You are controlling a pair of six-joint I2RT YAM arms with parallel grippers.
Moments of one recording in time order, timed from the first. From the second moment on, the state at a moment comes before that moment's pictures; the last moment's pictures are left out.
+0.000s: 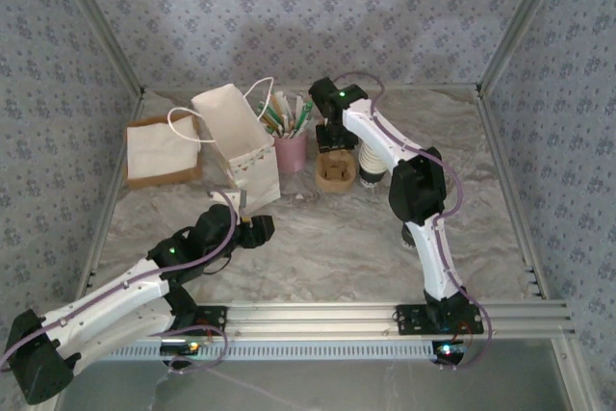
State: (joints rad) left arm -0.84 0.73 0.46 -0.35 -0.16 -0.76; right arm 0.54 2.28 2.19 -1.23 0.10 0.38
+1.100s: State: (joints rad) left arm -0.84 0.73 0.46 -0.35 -0.16 -0.75; right arm 0.53 2.29 2.19 -1.24 0.10 0.38
